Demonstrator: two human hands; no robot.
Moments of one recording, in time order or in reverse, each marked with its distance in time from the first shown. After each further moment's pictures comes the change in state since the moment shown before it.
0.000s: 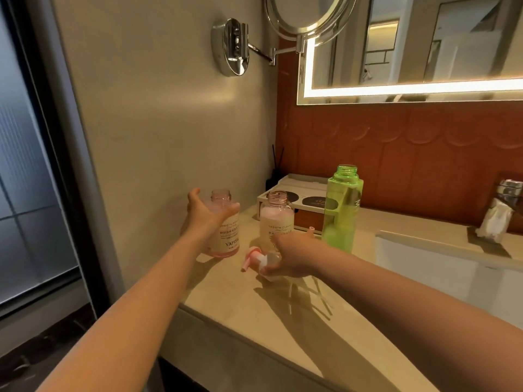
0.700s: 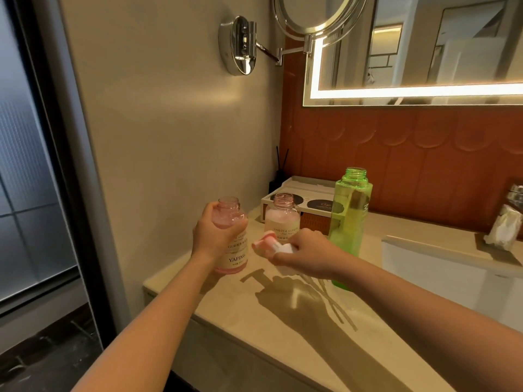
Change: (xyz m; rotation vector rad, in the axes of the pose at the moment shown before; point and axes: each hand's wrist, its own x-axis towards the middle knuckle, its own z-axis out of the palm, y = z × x) left_hand -0.017 -0.021 0.012 -0.079 0.024 0.156; right_hand -0.004 0.008 -0.001 0.459 0.128 -0.010
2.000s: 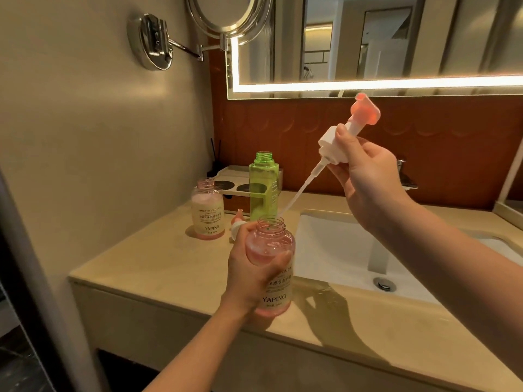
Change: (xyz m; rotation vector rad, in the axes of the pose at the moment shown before) left_hand -0.190 0.077 0.101 -0.408 -0.403 0.130; right_hand -0.153 0.038 -0.125 1.157 0.892 -0.007
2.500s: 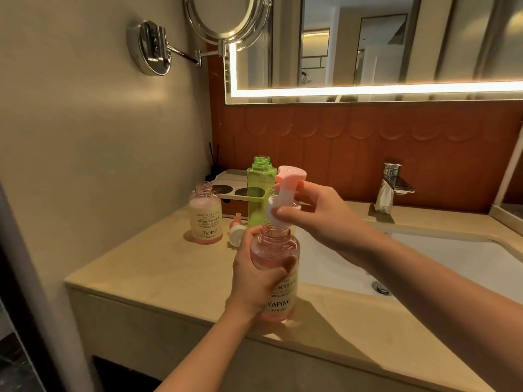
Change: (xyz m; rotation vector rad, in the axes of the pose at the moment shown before) left_hand 0.000 0.003 0.008 -0.004 -0.042 -0.002; right_hand -0.024 0.031 0.003 -0.552 -0.556 -0.039
